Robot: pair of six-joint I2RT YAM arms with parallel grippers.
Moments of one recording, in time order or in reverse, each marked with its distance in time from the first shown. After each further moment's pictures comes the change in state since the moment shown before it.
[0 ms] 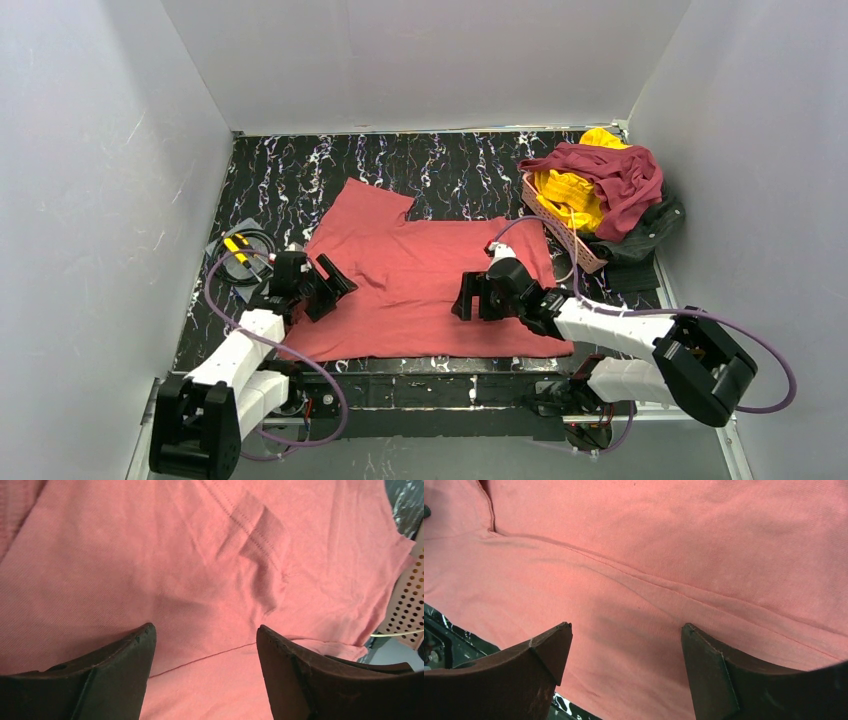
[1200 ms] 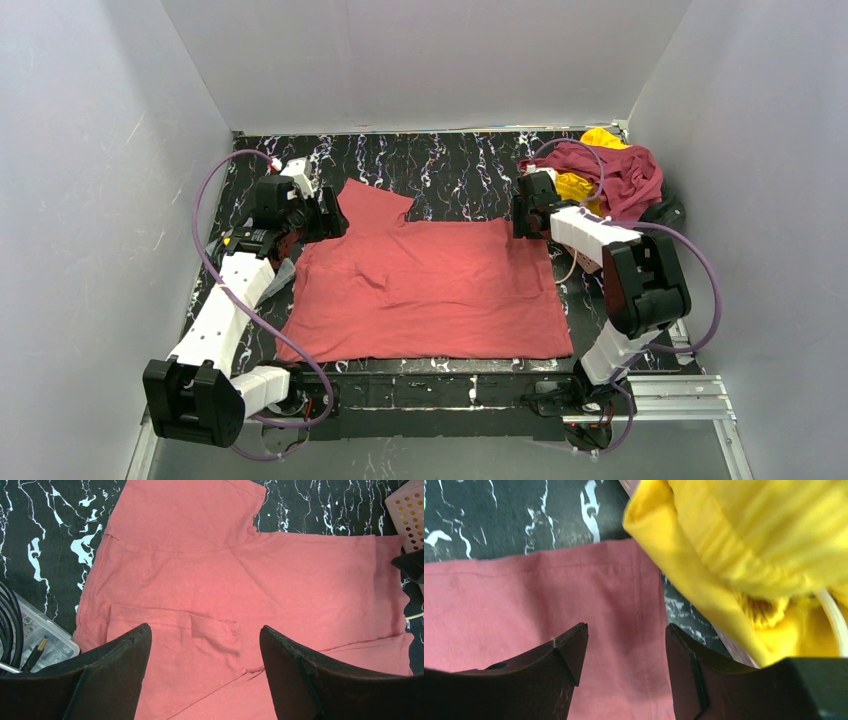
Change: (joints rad) left arm 0.002 0.139 0.611 -0.278 -0.041 0.545; right arm -0.508 0.459 0.568 -0.310 0.316 -0.424
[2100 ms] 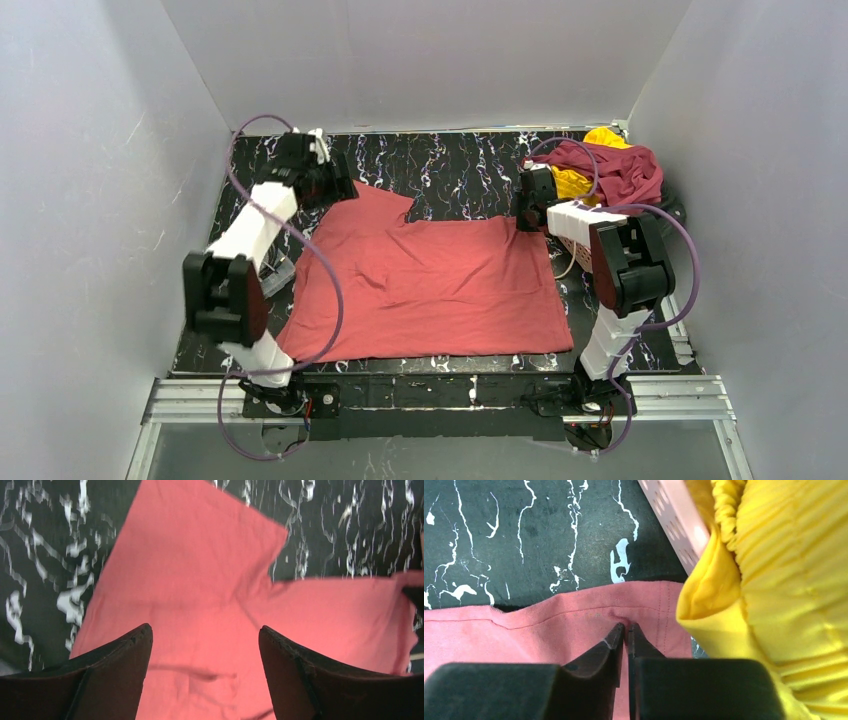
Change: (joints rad) left arm 0.010 0.412 0.285 -0.018 0.002 -0.029; right arm -0.056 0.174 0.060 0.188 -0.132 -0.040
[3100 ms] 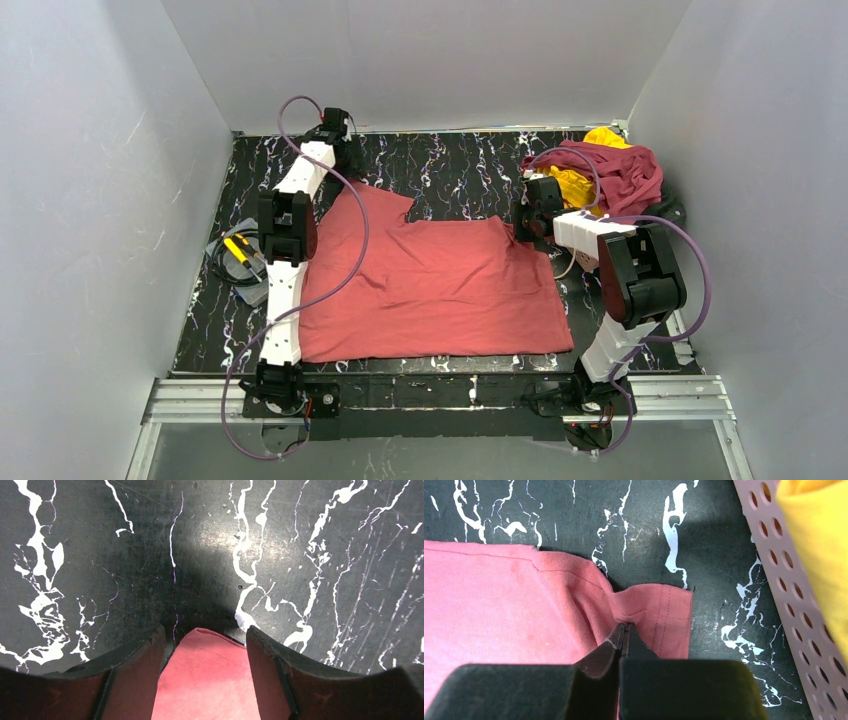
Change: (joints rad) left arm 0.000 0.978 1.016 -0.214 -0.182 0.002; right arm -0.003 -0.094 -0.114 0.023 -0.209 0.020
